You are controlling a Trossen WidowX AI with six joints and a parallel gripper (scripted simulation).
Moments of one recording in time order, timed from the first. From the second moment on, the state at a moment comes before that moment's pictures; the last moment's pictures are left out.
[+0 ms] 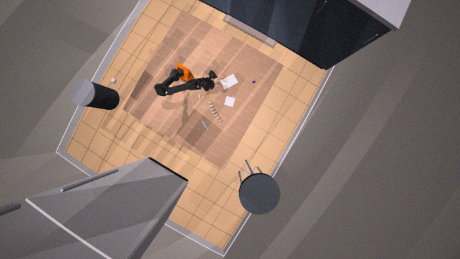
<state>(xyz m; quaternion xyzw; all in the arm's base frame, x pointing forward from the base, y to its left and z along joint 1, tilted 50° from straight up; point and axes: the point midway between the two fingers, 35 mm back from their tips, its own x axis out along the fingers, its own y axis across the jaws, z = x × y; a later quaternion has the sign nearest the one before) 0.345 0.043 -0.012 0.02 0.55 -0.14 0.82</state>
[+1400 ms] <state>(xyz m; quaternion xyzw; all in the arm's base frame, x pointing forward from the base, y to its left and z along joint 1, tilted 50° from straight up) 0.257 -0.021 -0.075 -0.62 0.70 0.19 0.30</state>
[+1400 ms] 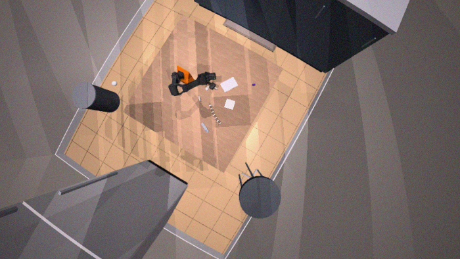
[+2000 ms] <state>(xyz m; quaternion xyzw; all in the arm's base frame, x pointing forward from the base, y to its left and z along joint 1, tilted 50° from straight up) 0.249 -0.056 -0.105 -0.62 0.71 0.19 0.29</state>
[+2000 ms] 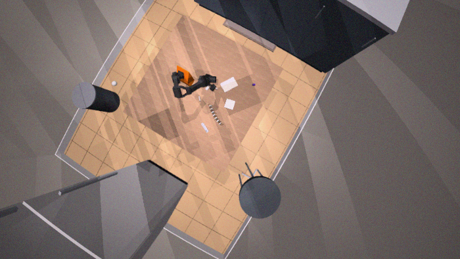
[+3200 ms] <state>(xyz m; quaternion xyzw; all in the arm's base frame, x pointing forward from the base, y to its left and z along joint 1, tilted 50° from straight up) 0.244 -0.035 -0.087 -0.61 0.71 0.20 0.28</state>
